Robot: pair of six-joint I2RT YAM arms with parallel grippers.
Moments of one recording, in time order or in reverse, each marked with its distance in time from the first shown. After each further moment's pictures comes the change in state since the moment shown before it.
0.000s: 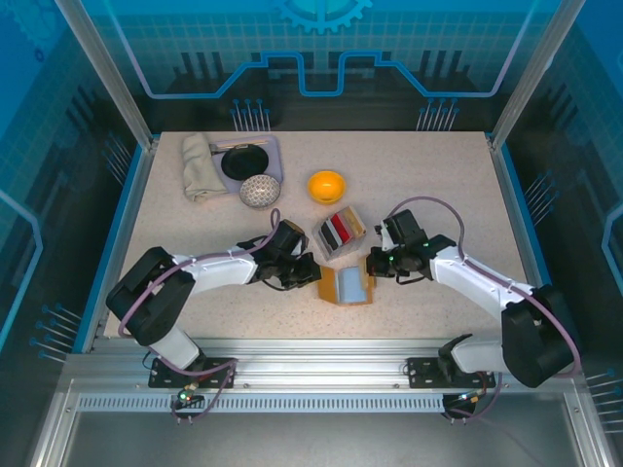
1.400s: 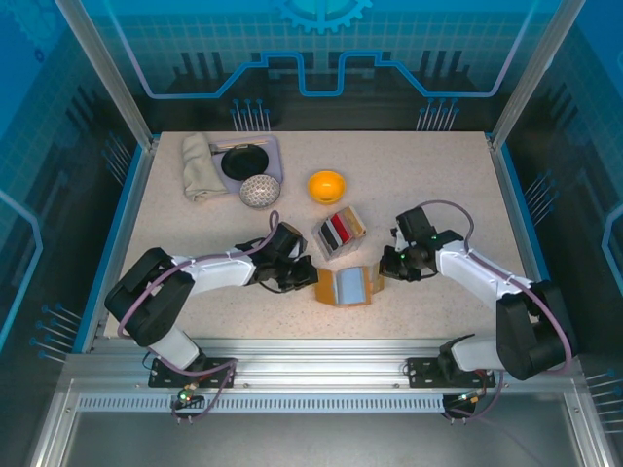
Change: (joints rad) left arm 0.011 -0.011 -0.026 -0.026 0.000 0.053; right arm -0.122 0.035 0.013 -0.113 -0.032 0.048
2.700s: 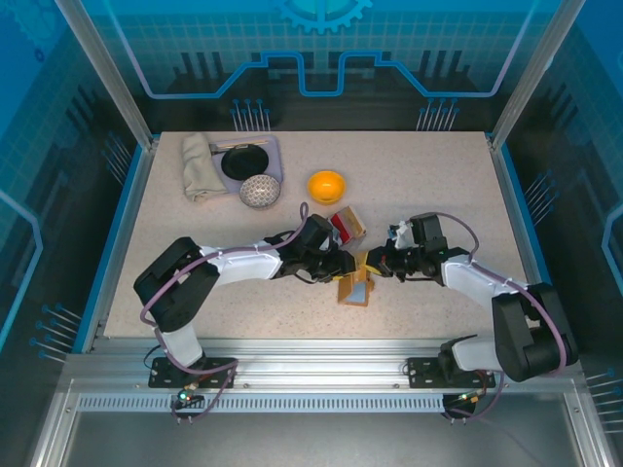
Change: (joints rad) left arm -0.124 0.159 0.209 0.146 0.030 -0.135; right arm -0.095 -0.013 -0.192 0.493 -0.504 0.306
